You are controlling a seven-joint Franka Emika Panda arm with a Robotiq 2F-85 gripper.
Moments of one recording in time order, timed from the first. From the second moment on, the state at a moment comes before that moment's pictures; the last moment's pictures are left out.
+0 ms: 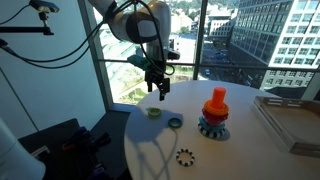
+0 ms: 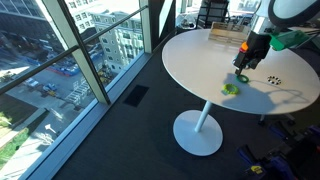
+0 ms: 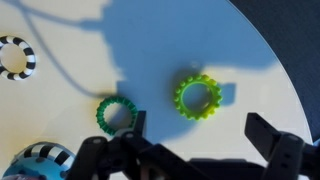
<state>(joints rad) -0.02 0.13 -0.04 -2.30 -0.01 2.34 0.02</state>
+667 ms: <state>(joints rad) 0.02 0.26 -0.04 -2.30 -0.05 2.41 0.10</state>
